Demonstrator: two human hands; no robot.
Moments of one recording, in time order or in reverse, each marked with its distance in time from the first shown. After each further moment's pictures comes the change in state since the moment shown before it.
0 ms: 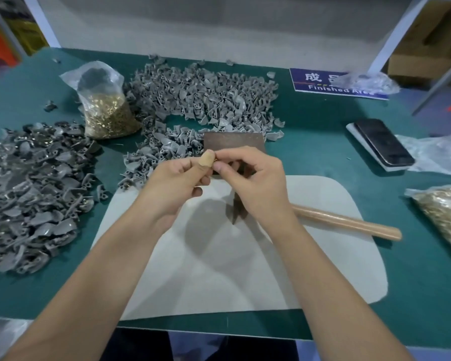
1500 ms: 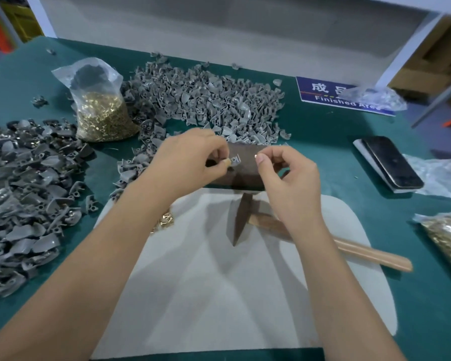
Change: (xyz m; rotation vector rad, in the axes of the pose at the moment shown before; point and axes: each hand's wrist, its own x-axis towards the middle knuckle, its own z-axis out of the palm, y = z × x) left_hand 0.077 0.019 -0.012 1.246 -0.026 0.718; right_hand 0.028 0.010 -0.030 -0.294 0.187 0.084
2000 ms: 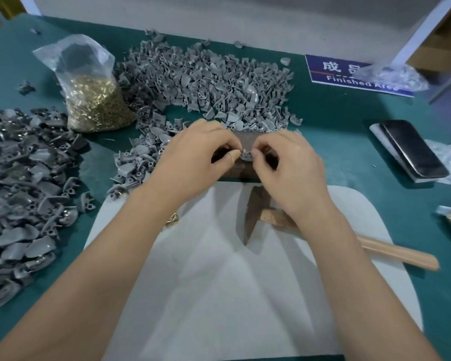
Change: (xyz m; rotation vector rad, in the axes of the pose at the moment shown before) left_hand -0.003 -0.003 0.022 -0.186 0.091 0.042; right_hand 0.018 0.008 0.013 -0.498 -0.192 -0.181
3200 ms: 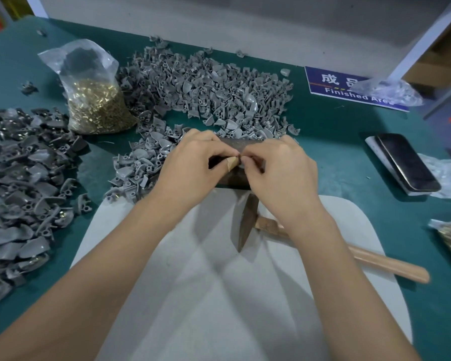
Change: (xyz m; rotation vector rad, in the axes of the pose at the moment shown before) left_hand -0.006 0.007 0.008 -0.194 0.104 -0.184; right_hand 0.009 -0.019 -0.006 -0.226 -0.070 0.011
